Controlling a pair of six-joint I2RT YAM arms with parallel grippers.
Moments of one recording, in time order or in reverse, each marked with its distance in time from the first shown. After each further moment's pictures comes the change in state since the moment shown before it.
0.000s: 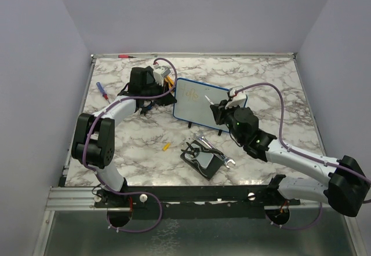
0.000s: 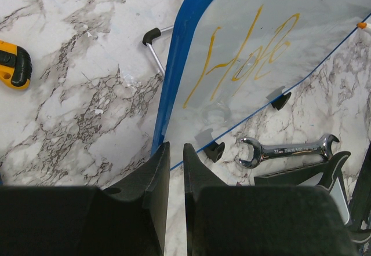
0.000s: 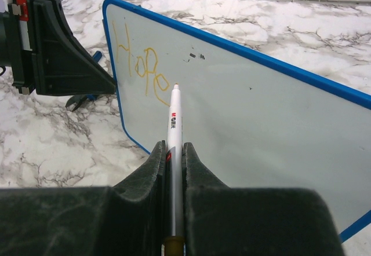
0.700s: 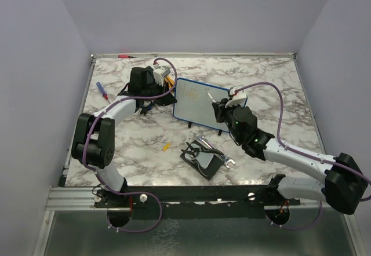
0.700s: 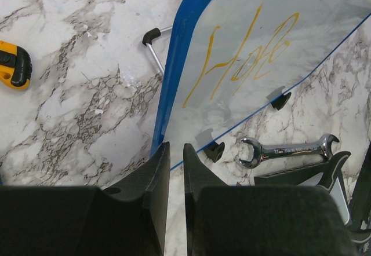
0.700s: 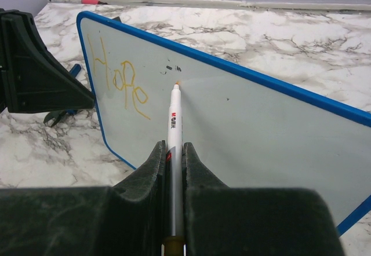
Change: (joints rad) left arm 0.000 0.000 0.000 0.000 0.000 0.000; right arm -0.013 0.036 0.000 0.051 0.066 -0.025
